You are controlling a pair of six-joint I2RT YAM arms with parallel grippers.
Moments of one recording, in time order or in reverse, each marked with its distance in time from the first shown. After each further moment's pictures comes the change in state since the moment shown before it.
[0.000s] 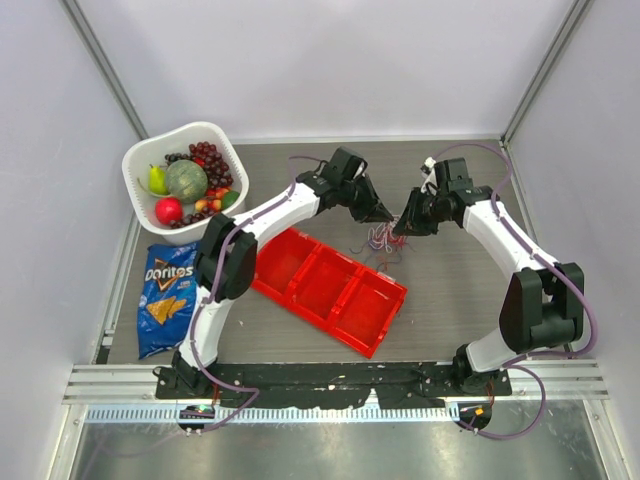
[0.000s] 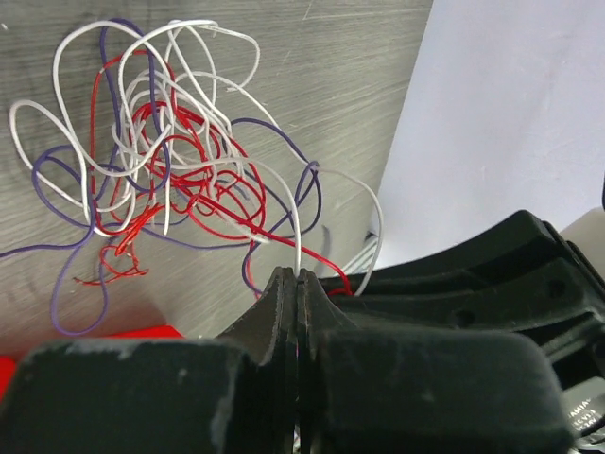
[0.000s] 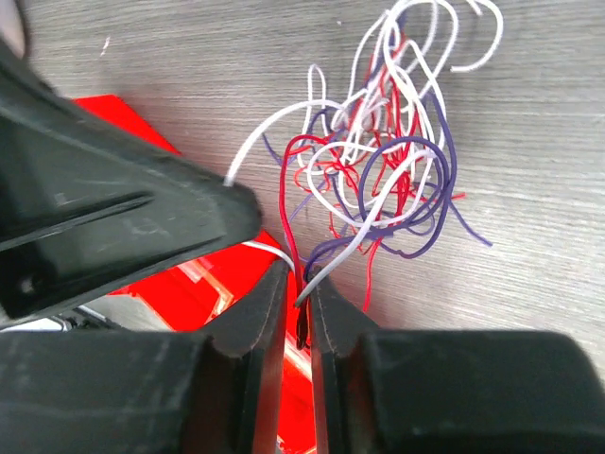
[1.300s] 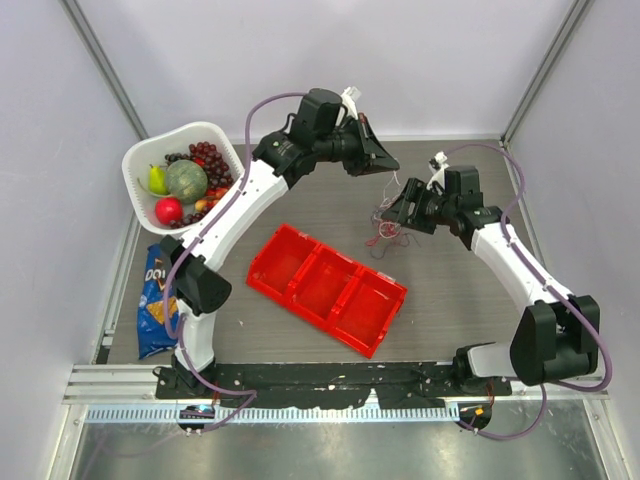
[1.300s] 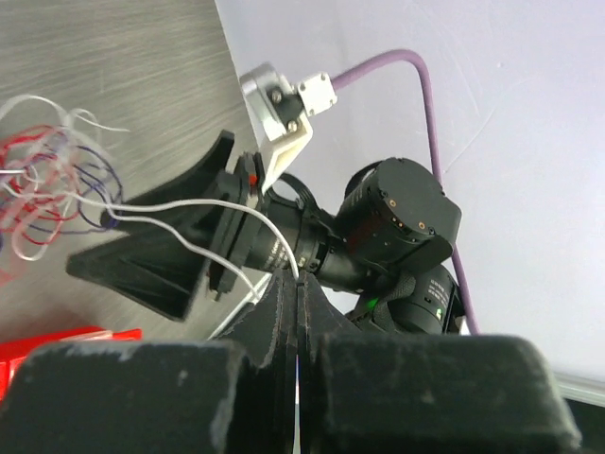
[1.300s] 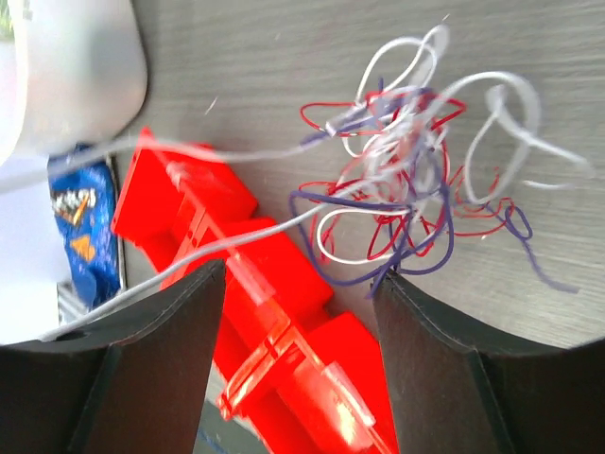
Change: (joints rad) left arm -0.005 -0.210 0.361 -0.241 -0.024 0.202; right arm 0.001 -0.183 -0.169 0.278 -0.055 0.082
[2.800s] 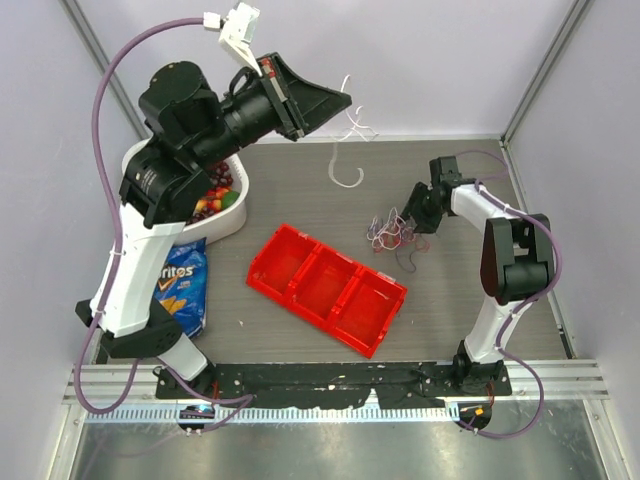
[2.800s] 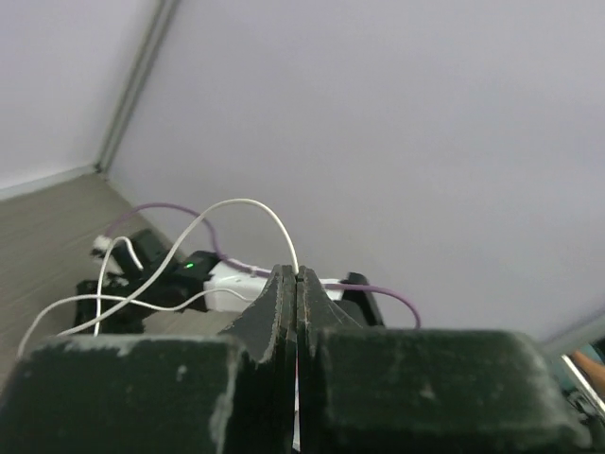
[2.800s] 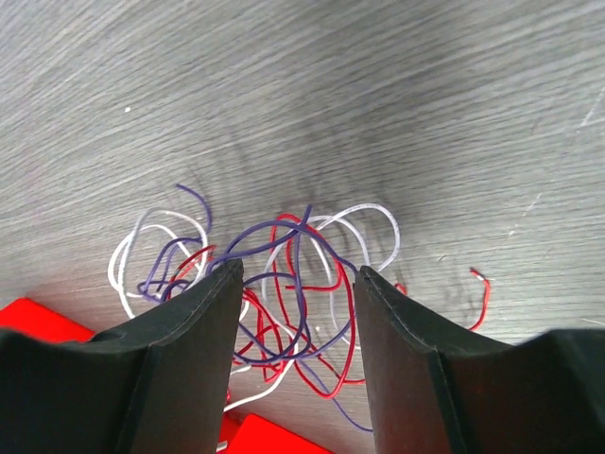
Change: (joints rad) left arm -0.037 -0.365 0.211 0.036 -0.122 0.289; right arm -0.066 0.520 0.264 -0.150 0.307 0.079
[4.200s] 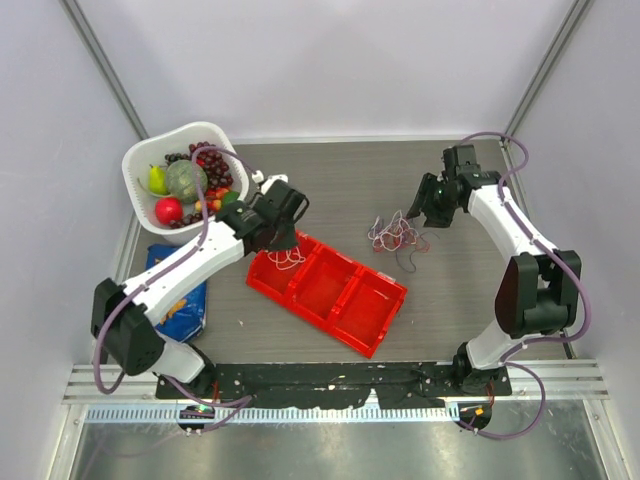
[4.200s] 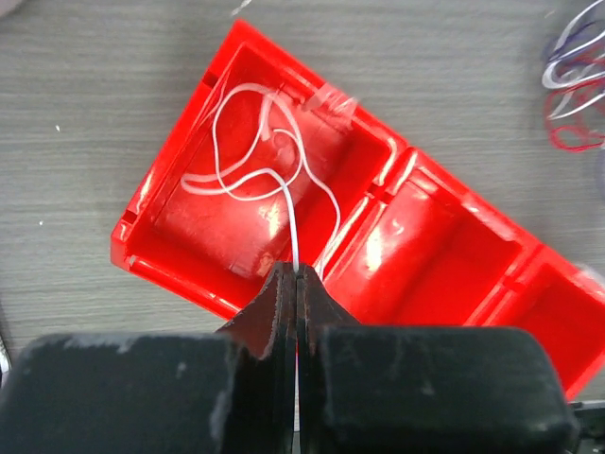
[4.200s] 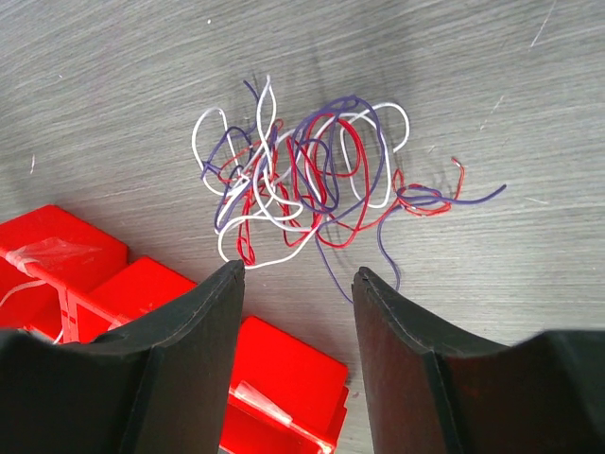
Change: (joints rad) left arm 0.027 -0.175 -1.109 -0.246 -0.622 -0.028; right arm 0.001 -0.237 0.053 -0.226 -0.016 -0.113
